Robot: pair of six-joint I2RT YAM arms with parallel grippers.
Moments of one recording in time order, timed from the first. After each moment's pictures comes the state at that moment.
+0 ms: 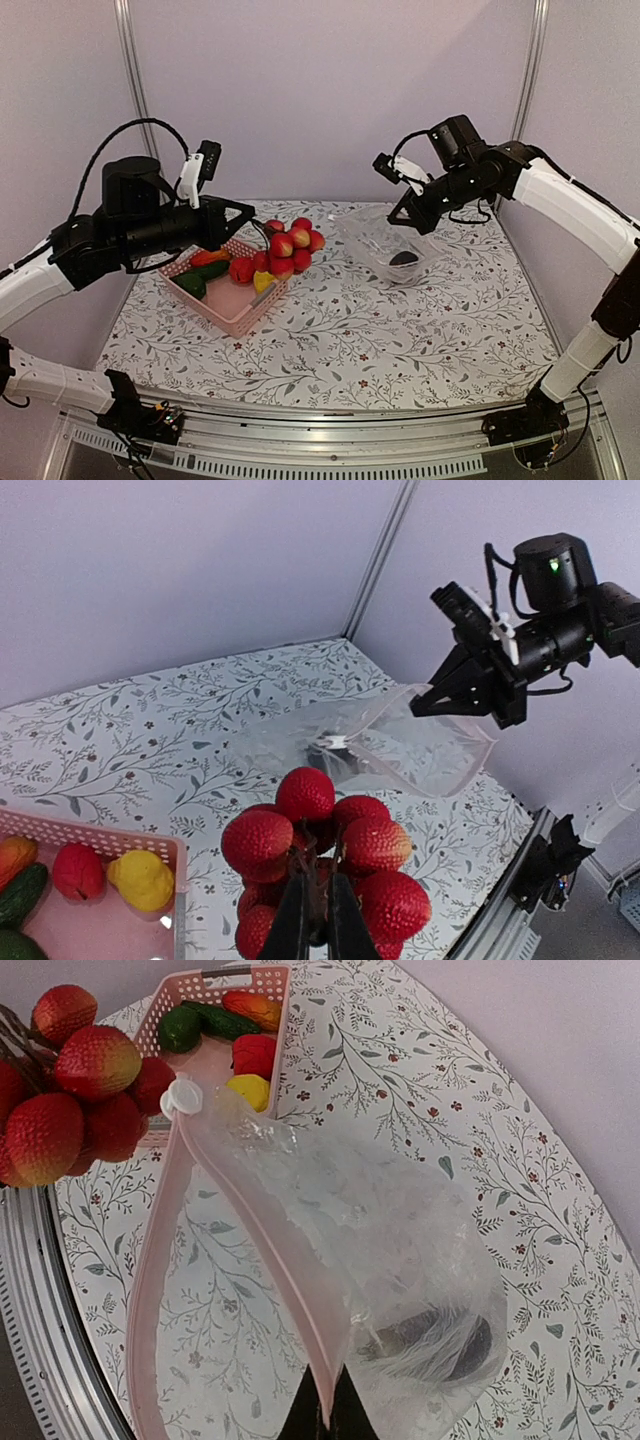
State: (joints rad) left arm -0.86 1.04 1.10 -0.35 -0.09 -0.35; right arm 0.63 1.60 1.65 -0.86 -0.27 -0.32
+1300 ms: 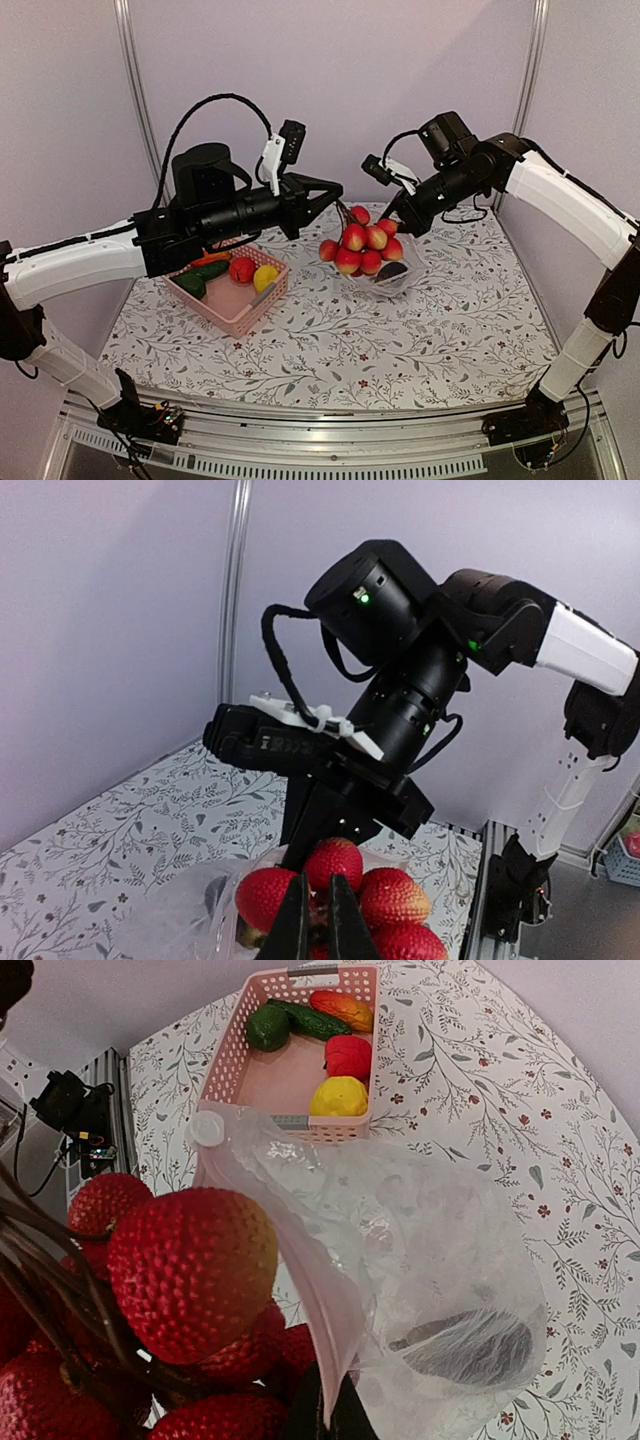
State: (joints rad) left arm -0.97 1.39 1.22 0.17 0.14 -0.17; right arm 0.67 1.67 1.76 -0.98 -0.44 -0.28
